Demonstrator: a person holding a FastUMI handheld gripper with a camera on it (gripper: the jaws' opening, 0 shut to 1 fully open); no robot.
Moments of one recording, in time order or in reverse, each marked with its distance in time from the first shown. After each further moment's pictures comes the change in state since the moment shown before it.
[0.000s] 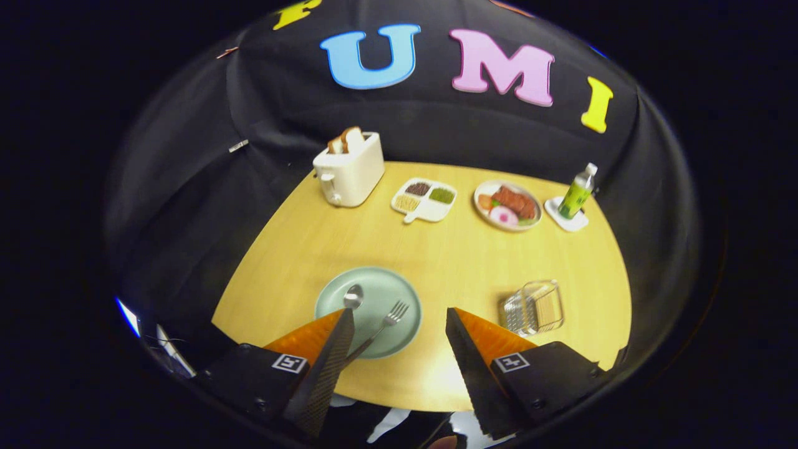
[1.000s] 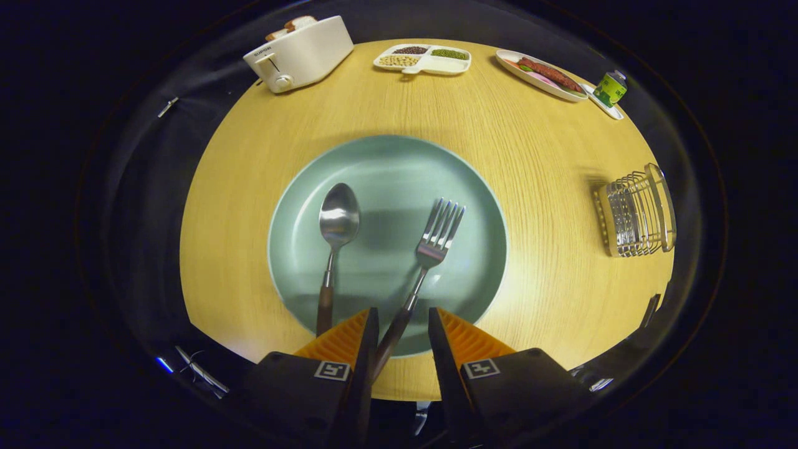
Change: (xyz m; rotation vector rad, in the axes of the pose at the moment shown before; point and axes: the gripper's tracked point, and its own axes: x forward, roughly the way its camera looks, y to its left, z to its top) arm 0.147 0.027 -0.121 0.155 0.451 -0.116
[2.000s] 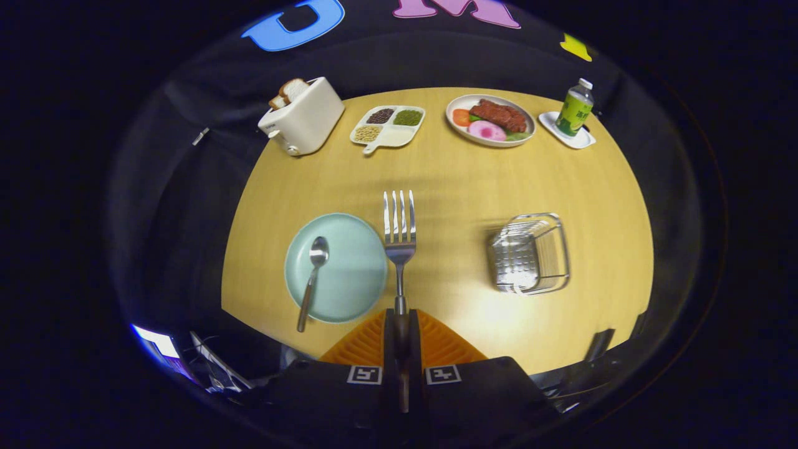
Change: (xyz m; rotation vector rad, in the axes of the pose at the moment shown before) arm -0.160 -0.167 0.051 -0.087 -0.139 0.102
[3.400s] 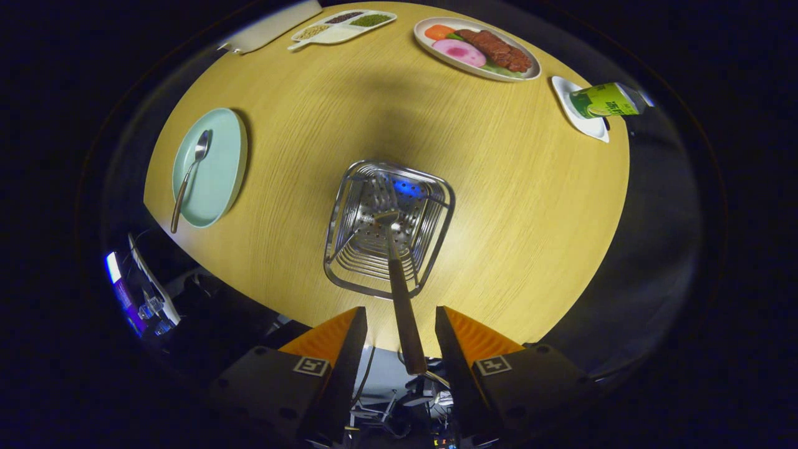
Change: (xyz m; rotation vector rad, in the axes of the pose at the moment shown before) arm 0.036 -0.147 -0.006 -0.290 0.459 -0.186
